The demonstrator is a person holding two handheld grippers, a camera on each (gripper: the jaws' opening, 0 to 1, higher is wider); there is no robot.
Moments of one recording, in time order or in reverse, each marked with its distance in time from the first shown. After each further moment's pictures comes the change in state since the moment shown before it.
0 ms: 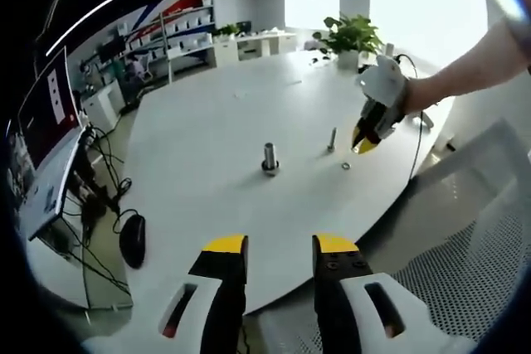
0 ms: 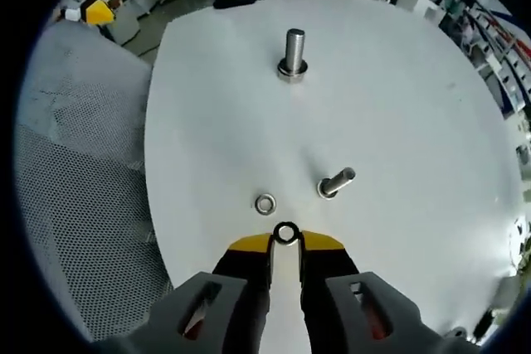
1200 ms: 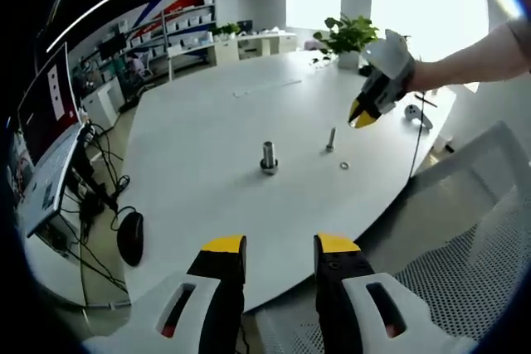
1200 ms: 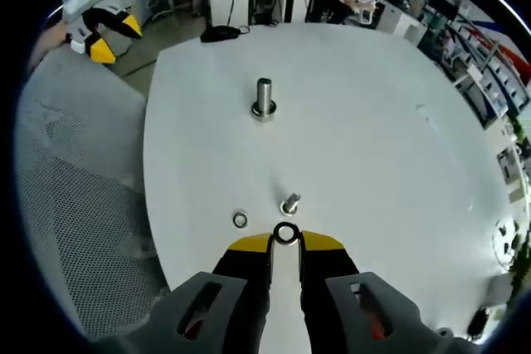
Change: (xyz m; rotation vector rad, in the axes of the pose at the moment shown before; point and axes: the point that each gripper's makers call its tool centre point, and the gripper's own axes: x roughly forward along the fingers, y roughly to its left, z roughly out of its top) left arm 0.000 -0.002 -0.003 -0.005 0.012 -0.014; right arm -0.042 -0.028 0.026 0.025 -0.106 -0.073
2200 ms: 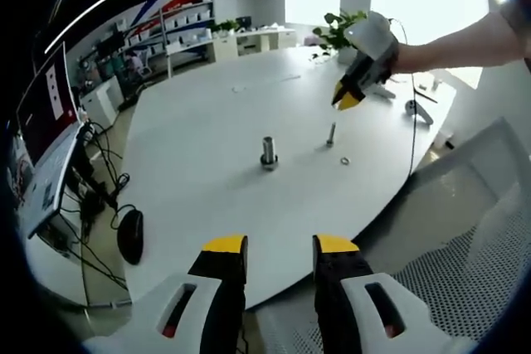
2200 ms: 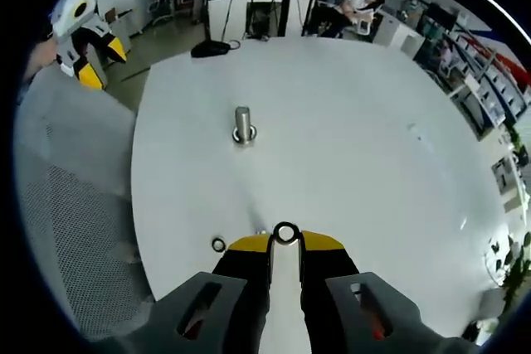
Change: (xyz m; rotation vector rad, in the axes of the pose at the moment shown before) left arm 0.001 0.000 -0.002 0.001 0.015 0.000; right arm 0.006 -0.024 0.026 -0.012 -0.036 -0.009
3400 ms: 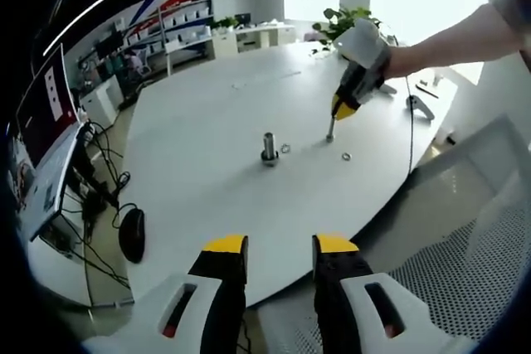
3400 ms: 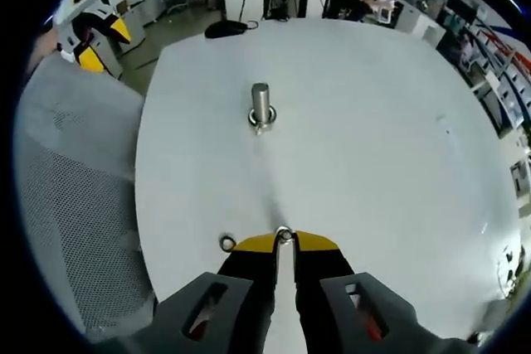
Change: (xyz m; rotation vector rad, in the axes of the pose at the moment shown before) left arm 0.002 0.002 -0.003 0.011 0.023 0.011; right arm 0.029 0.015 -0.008 -0.036 0.057 0.099
